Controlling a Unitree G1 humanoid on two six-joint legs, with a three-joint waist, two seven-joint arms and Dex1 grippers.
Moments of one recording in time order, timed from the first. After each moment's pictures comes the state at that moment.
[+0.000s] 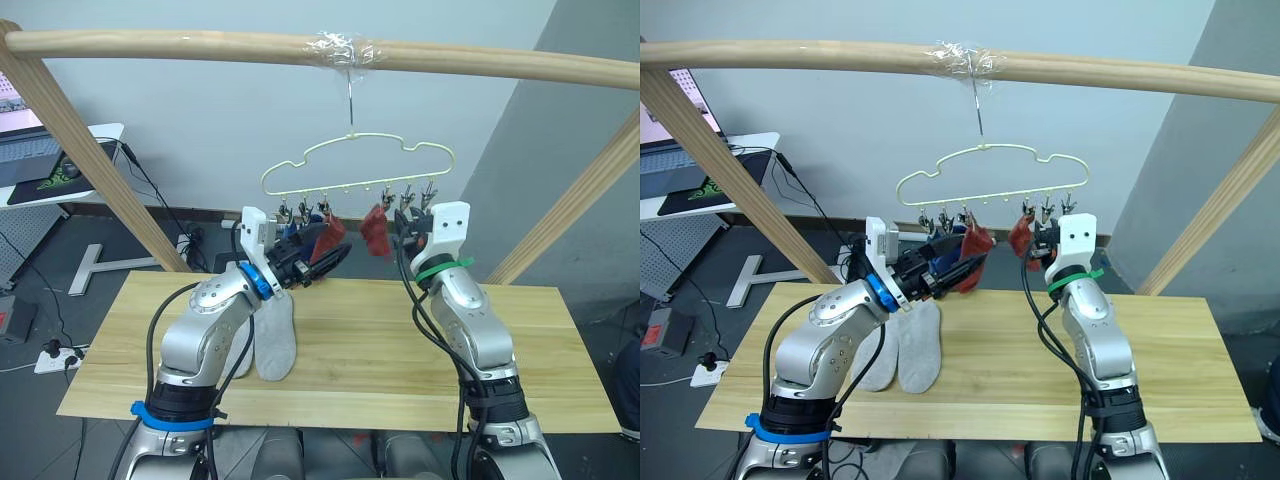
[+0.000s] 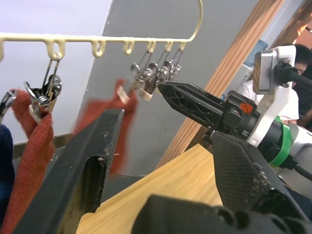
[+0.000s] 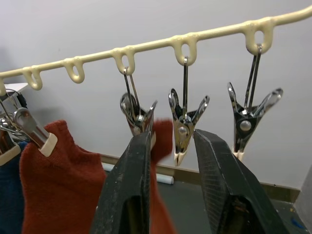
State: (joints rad) left arm -0.34 0.32 -0.01 -0.23 -0.46 0.45 -0.67; right arm -0.38 -0.05 0.04 -0.12 0.13 0.32 0.06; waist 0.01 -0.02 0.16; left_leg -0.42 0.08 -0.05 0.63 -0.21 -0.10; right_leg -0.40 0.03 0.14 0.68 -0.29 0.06
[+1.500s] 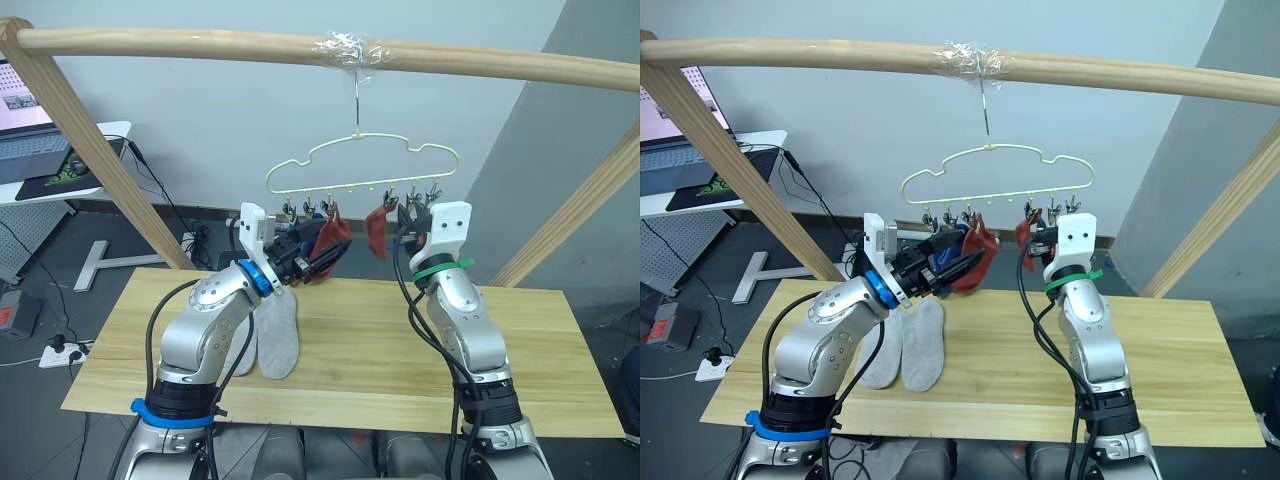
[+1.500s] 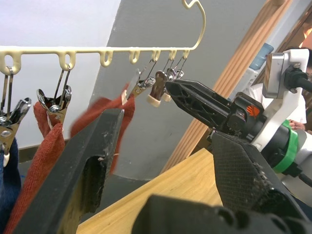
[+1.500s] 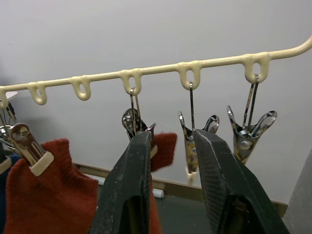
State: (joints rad) left arm -0.35 0.32 -0.01 -0.23 -0.46 0.45 -0.66; right arm -0.36 0.00 0.05 -0.14 0.05 0.29 0.01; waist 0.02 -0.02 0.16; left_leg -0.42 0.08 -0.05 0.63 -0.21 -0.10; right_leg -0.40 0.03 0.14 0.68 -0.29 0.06
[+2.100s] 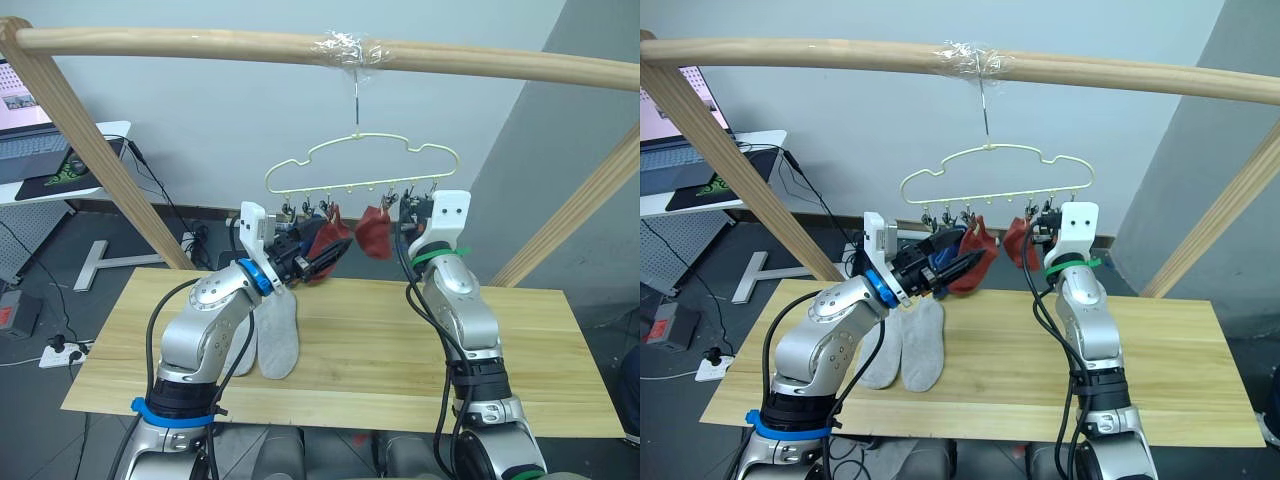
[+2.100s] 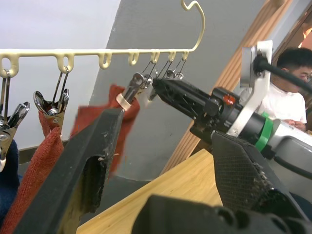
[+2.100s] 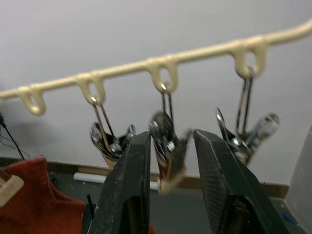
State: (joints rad) left arm -0.35 0.32 -0.01 -0.23 -0.46 0.45 -0.66; right arm -0.49 0.02 -0.02 0.01 0.07 0.28 0.00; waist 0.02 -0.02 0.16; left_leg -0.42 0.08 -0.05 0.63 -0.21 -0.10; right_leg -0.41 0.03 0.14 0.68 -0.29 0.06
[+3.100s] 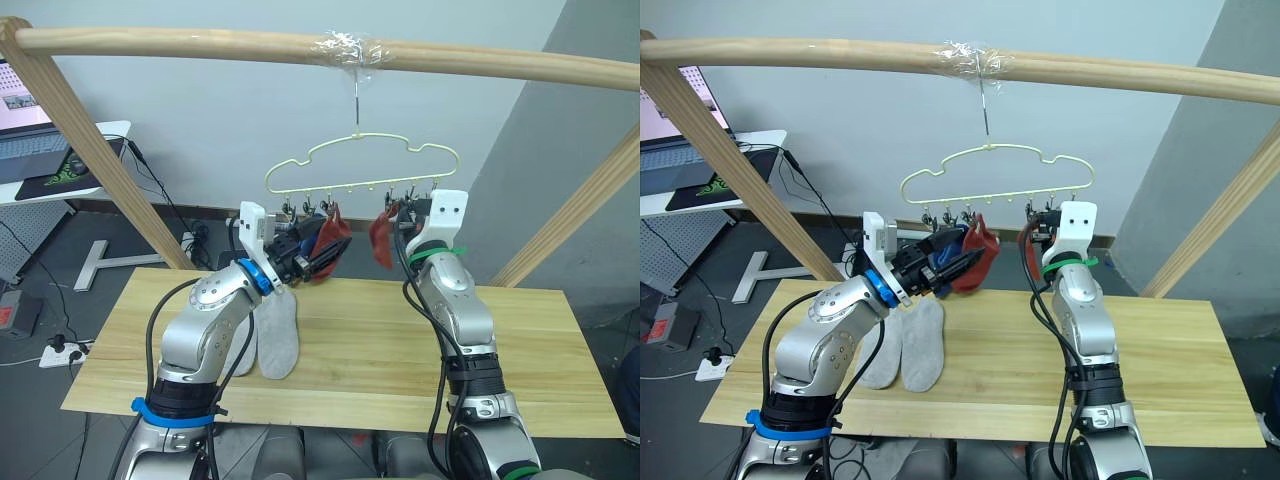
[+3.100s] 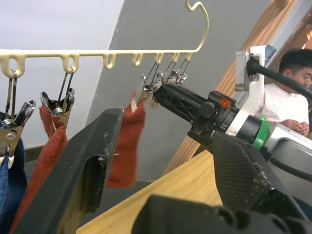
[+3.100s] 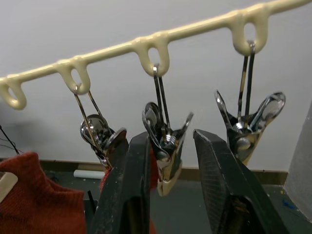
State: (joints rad) left arm -0.35 0.32 -0.01 -0.23 -0.46 0.45 -0.64; right arm -0.49 0.06 -0.04 0.04 0.07 0.32 -0.03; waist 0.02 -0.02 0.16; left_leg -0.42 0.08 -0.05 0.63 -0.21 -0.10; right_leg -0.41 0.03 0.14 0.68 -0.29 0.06
